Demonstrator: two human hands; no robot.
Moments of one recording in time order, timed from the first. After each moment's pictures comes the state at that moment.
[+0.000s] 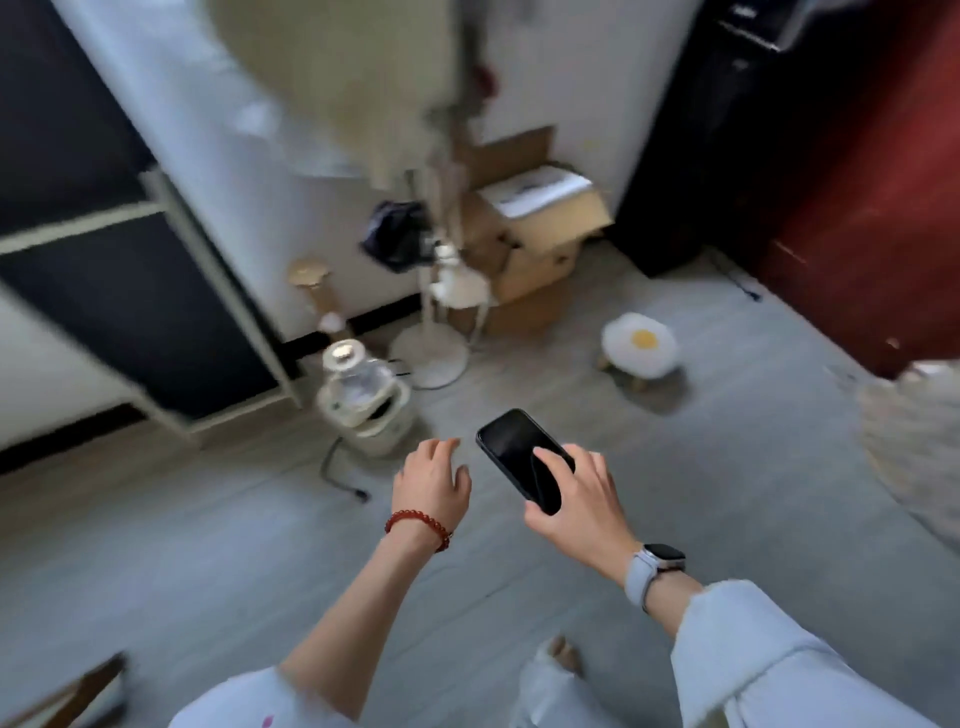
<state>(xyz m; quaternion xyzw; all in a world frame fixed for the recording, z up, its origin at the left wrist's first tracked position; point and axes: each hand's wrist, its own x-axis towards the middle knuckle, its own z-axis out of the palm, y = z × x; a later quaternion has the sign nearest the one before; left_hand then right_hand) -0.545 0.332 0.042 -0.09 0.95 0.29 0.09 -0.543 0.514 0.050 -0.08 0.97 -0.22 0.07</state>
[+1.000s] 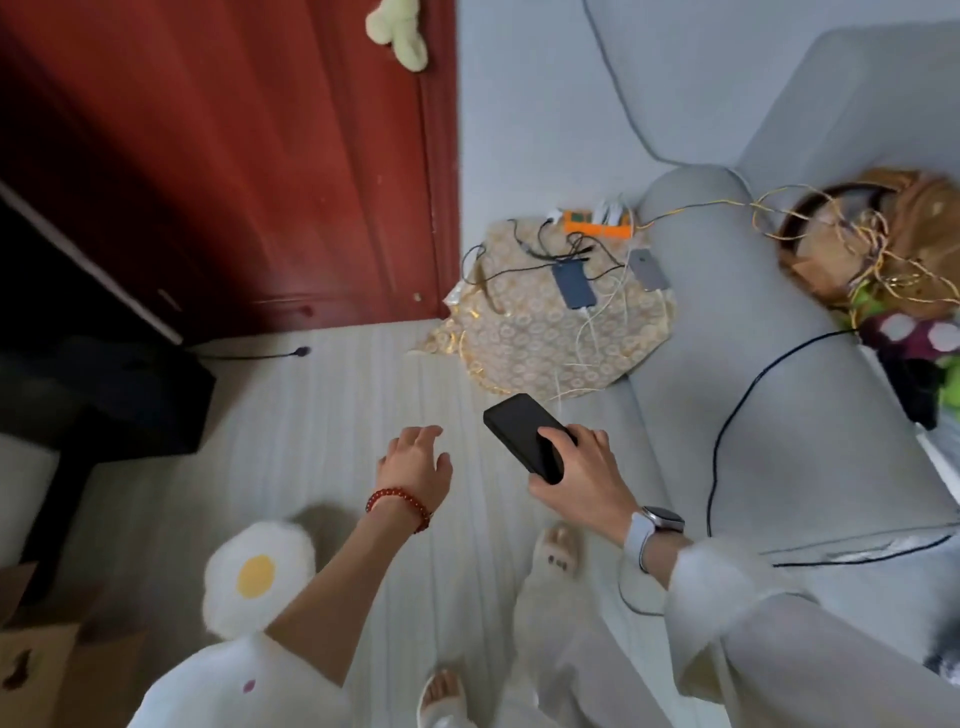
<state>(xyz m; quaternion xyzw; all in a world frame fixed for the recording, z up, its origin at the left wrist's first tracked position) -0.947 1.129 0.032 0.45 0.84 0.14 0.28 -0.757 1.212 0.046 0.50 0.82 -0.27 -0.01</state>
